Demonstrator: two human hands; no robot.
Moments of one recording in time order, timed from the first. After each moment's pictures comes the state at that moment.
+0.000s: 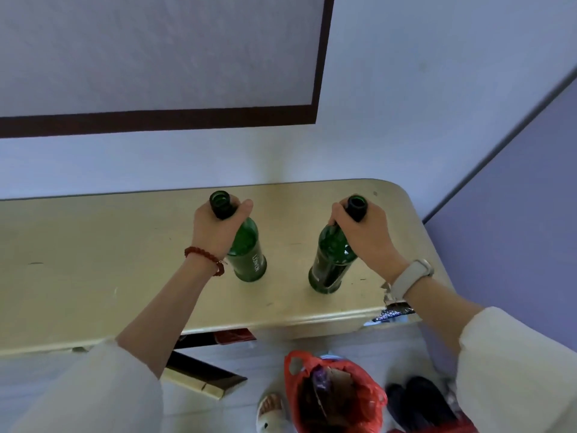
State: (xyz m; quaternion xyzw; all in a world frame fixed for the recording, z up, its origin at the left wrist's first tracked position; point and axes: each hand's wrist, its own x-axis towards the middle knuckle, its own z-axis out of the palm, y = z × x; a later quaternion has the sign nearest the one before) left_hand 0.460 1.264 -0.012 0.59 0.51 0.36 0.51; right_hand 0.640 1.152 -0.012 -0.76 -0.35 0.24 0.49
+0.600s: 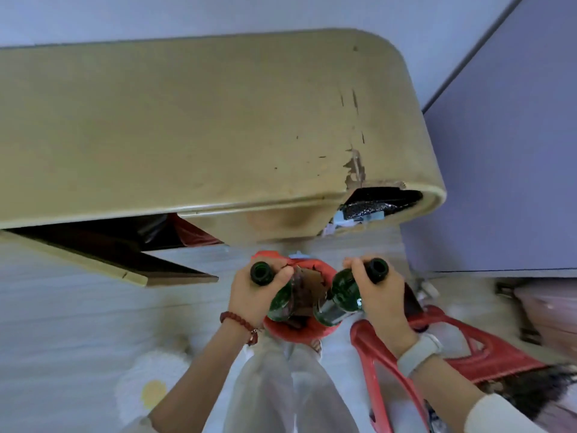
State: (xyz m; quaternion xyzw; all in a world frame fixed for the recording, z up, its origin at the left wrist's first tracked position) left_hand 0.480 0.996 -0.213 0.55 0.52 0.18 0.63; right_hand 0.636 0.892 -0.224 -0.81 -0.18 0.31 0.47
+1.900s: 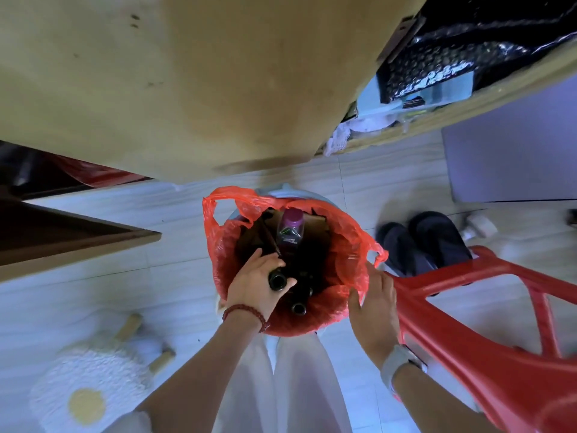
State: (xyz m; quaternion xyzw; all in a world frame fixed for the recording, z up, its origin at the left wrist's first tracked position) left_hand 0.473 0.935 -0.581 0.76 0.48 -0.12 0.43; right_hand 0.604 0.791 -0.574 -0.91 -0.20 0.34 0.13
